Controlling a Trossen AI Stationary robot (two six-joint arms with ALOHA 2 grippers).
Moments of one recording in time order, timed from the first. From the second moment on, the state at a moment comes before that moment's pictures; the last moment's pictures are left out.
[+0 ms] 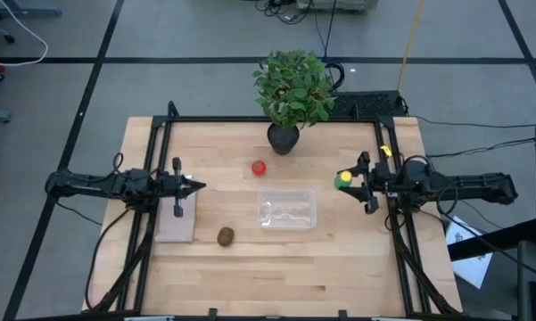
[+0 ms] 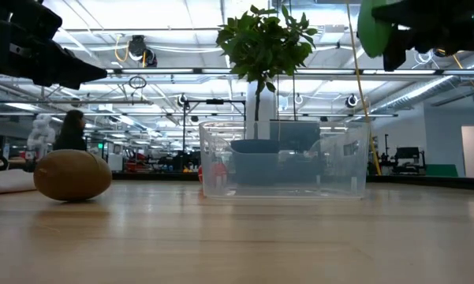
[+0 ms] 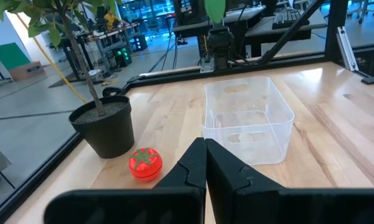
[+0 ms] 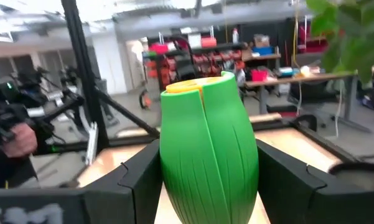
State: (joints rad) left arm -0.11 0.11 0.11 -0.11 -0.21 0.15; right arm -0.01 0.34 0.19 0.23 -0.01 0.13
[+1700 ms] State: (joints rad) left arm -0.11 0.11 0.11 -0.10 -0.21 0.15; right arm 0.03 0.74 0.32 0.32 0.10 0.13
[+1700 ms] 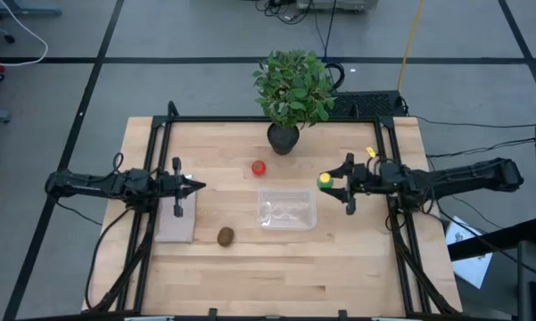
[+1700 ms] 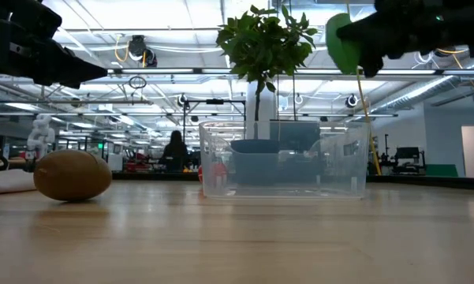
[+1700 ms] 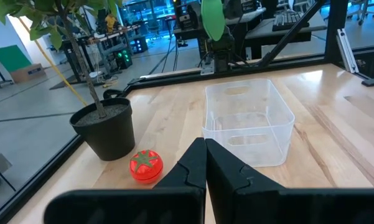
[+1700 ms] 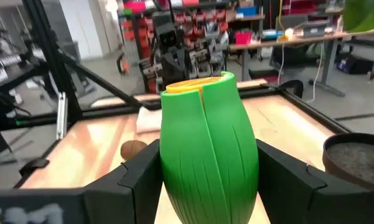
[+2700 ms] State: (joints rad) left arm -0.11 0.11 0.11 -0.10 -0.21 0.15; right arm -0.14 1.25 0.79 0.10 -0.23 0.15
